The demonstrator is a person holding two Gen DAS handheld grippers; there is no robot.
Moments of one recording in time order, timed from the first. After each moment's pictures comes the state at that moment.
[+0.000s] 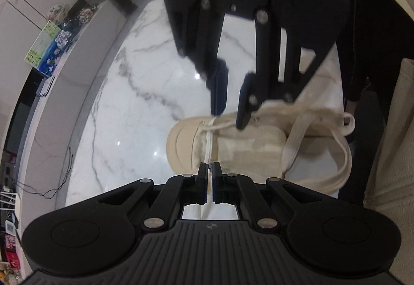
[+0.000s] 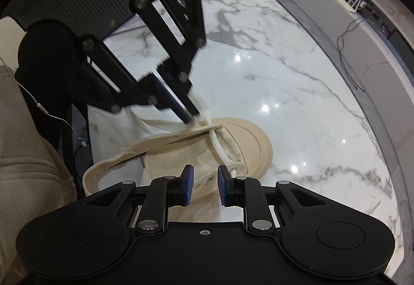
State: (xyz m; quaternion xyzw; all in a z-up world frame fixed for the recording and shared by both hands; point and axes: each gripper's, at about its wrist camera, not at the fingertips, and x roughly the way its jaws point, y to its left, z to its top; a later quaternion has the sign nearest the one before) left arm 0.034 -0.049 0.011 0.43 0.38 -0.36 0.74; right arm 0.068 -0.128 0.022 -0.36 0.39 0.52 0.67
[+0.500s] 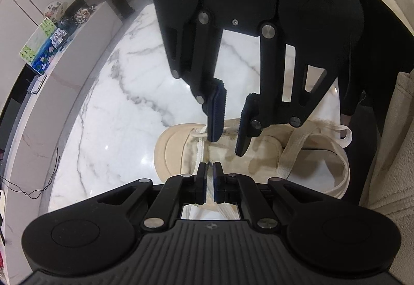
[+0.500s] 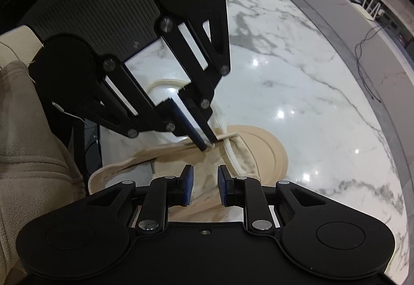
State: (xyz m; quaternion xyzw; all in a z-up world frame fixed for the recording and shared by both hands) left arm 0.041 -0.046 0.003 0.40 0.38 -0.38 0.74; right arm 0.070 -0.120 0.020 -0.36 0.38 0.55 0.64
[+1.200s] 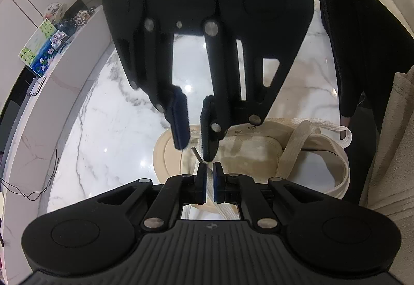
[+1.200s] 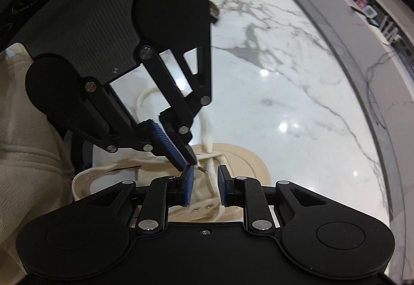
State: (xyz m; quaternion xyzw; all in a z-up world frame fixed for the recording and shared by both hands) left arm 0.031 -0.041 0.003 0.39 0.37 -0.39 0.75; right arm 0.087 -0.106 0.023 -0.40 0.35 0.59 0.61
